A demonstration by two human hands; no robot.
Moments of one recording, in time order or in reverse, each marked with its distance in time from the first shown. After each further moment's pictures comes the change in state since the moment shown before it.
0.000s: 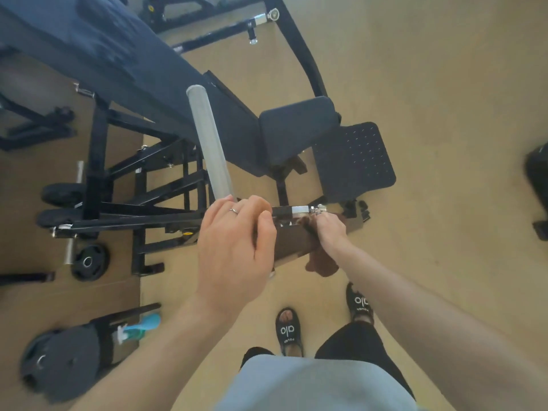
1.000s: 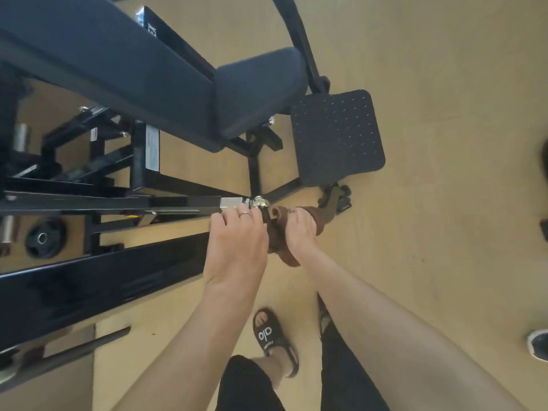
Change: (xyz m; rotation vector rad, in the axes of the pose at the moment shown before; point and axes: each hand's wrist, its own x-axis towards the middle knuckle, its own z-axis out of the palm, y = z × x) left_hand 0.030 0.038 0.246 0.956 -0.516 0.048; right_hand 0.138 0.144 0.034 0.387 0.086 0.139
